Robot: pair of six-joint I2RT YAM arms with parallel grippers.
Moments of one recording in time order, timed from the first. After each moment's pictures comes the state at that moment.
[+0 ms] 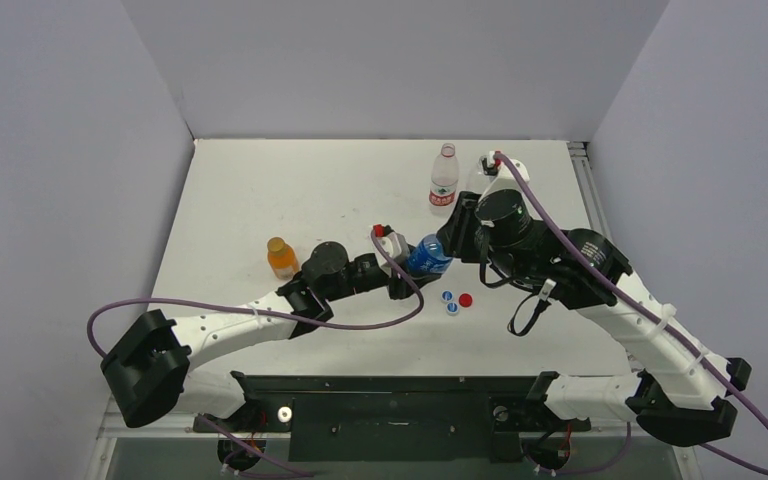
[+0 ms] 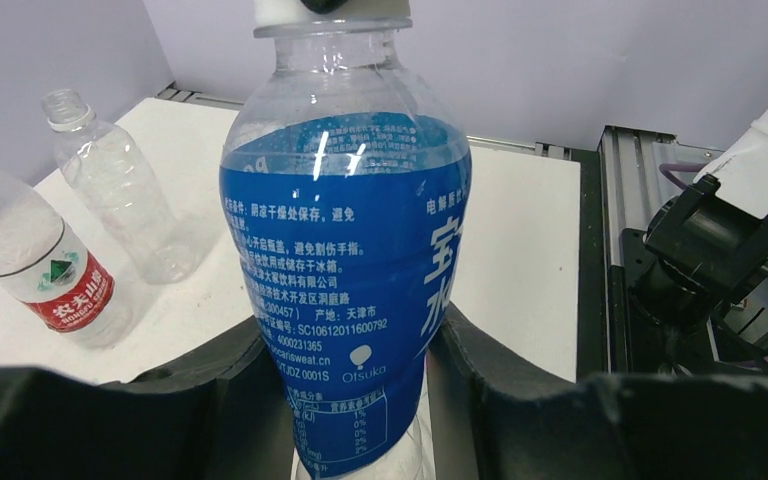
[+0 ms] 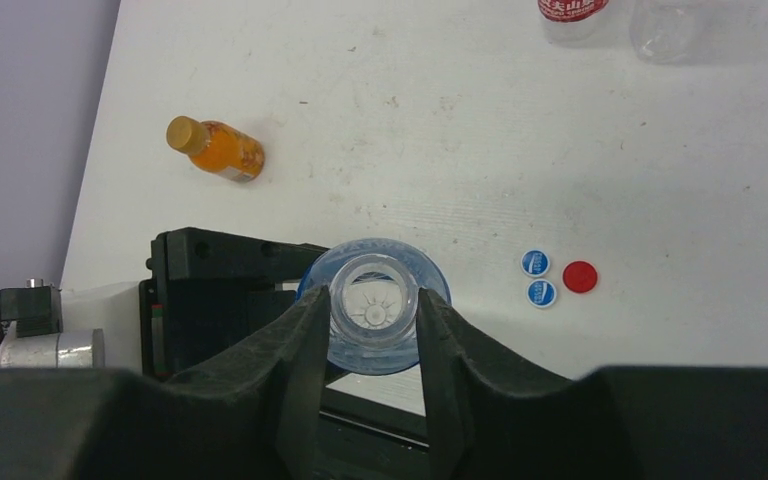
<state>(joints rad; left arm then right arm) -0.93 1.32 0.74 0.65 0.35 -0.02 0.93 1.16 1.59 -1.04 0.42 0.70</state>
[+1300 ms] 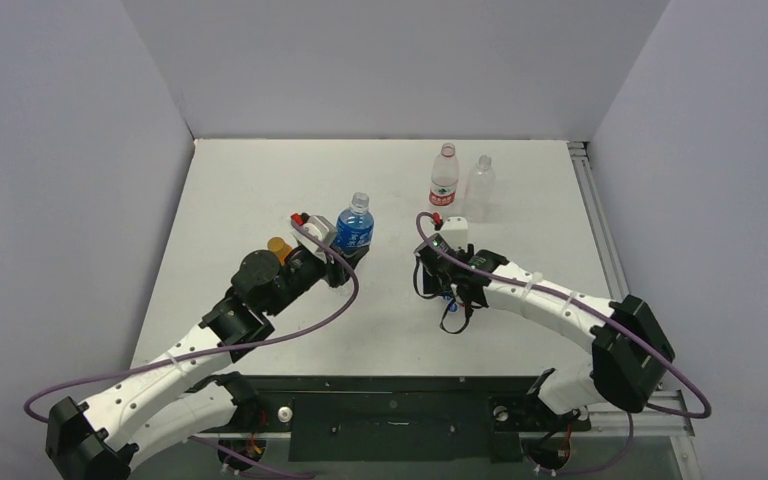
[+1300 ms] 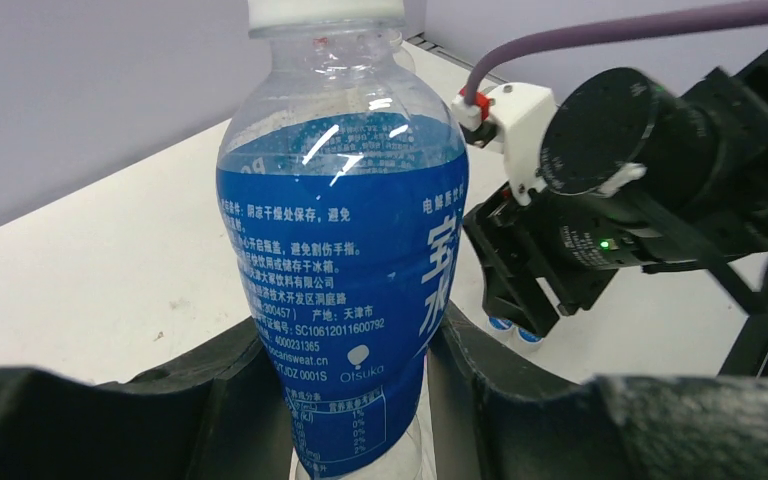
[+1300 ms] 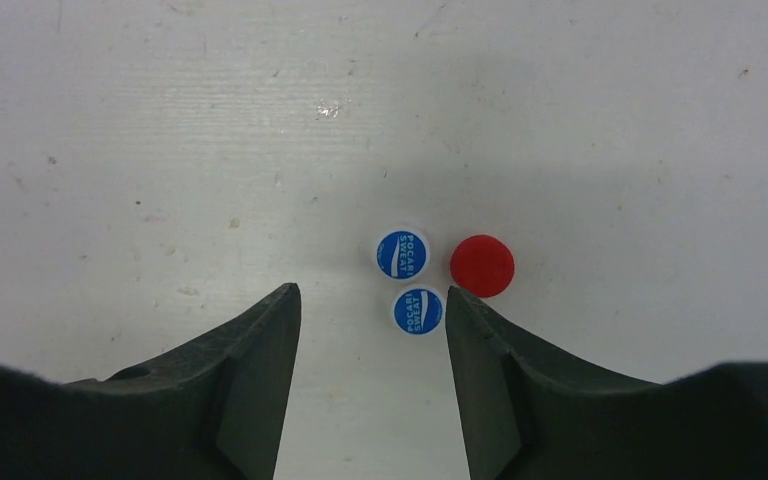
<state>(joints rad) -0.76 0.85 0.65 0.23 0.02 -0.04 0.82 1.37 0.97 -0.63 0.48 0.64</state>
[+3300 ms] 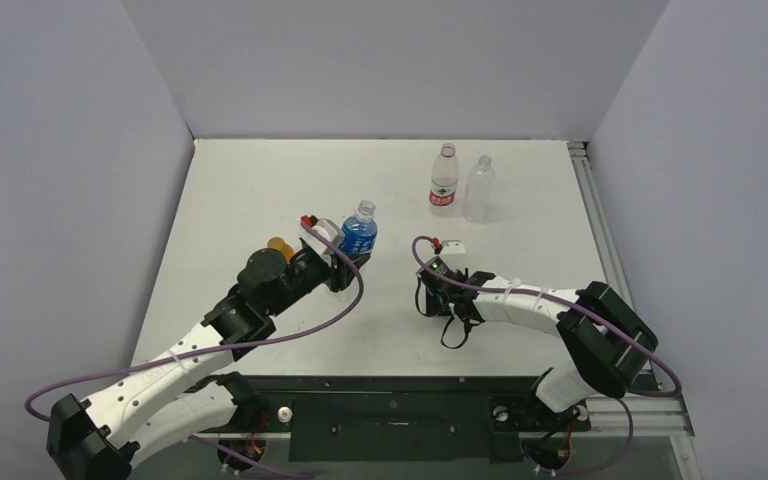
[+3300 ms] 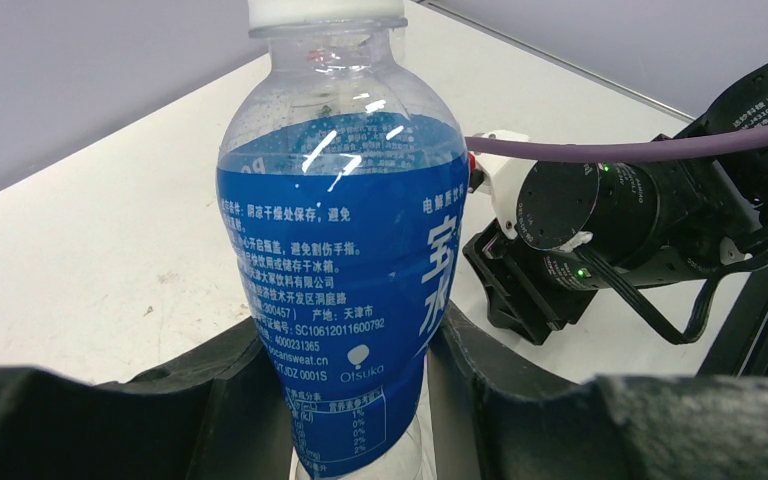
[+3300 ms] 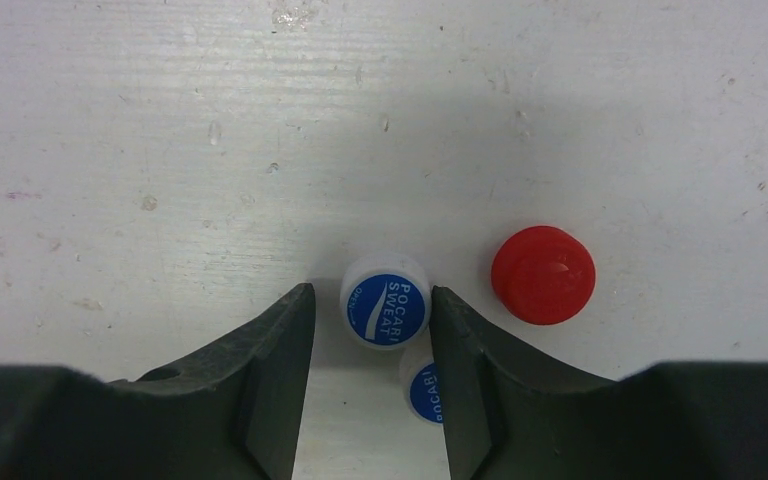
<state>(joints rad) -0.76 0.86 0.65 0.16 0.05 -0.02 0.79 1.51 0.74 -0.34 0.38 0.65</state>
